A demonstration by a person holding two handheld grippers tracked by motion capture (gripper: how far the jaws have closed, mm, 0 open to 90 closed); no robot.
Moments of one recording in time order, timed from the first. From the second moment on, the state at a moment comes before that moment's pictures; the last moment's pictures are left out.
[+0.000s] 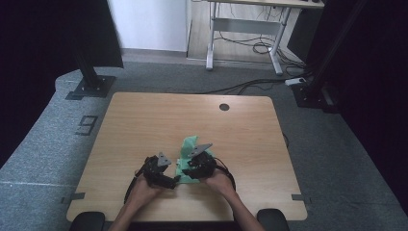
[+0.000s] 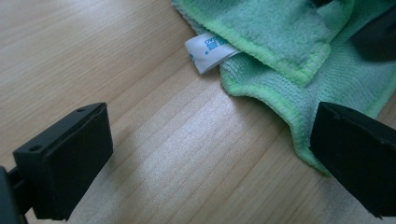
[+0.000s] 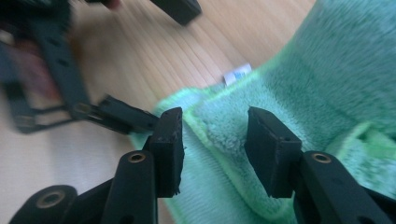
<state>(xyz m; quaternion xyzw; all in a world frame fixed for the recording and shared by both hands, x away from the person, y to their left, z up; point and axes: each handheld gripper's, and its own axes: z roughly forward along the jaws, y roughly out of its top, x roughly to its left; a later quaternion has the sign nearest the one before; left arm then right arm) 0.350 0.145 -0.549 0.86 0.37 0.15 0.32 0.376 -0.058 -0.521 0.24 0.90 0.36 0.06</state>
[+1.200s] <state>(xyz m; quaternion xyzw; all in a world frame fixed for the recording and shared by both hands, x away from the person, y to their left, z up) 0.348 0.147 -0.549 0.85 0.39 0.14 0.32 0.403 -0.160 -0.466 0.35 0.83 0.40 0.15</state>
